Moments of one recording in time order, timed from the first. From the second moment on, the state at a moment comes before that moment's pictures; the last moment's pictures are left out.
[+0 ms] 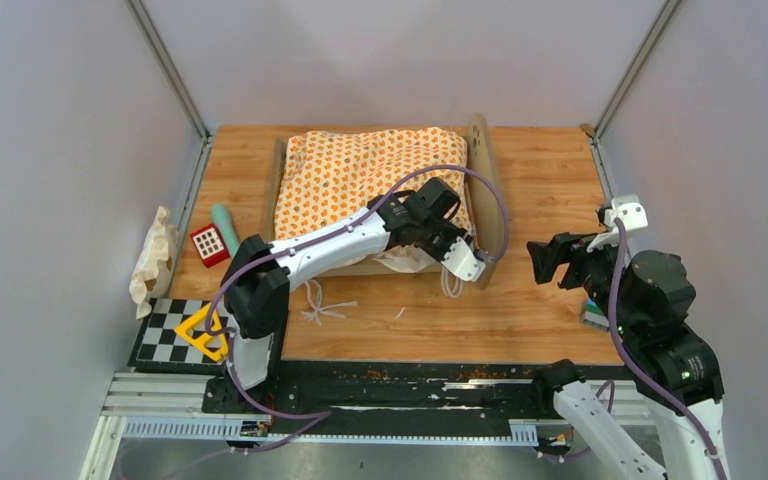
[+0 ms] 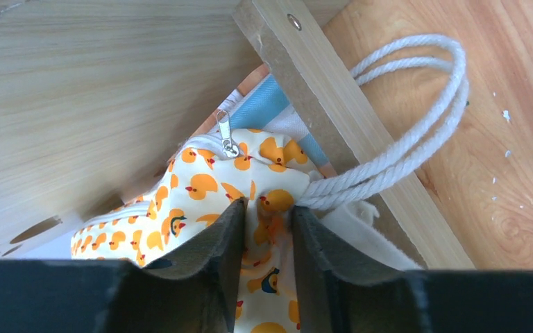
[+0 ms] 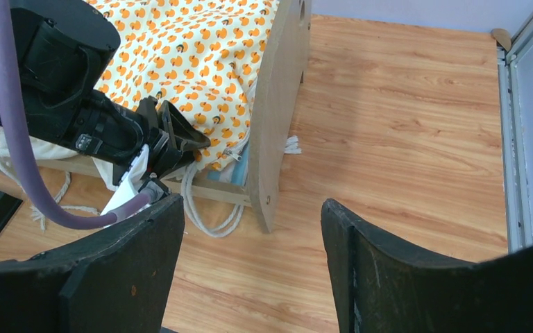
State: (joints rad) left arm -0.95 1.91 1.67 -0.65 0.23 1.35; right arm 0.32 0.55 1.16 -0.82 0.03 0.09
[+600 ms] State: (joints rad) left arm -0.81 1.84 1.65 -0.47 0.39 1.00; right arm 0.32 0.53 1.03 -0.76 -0.12 0.14
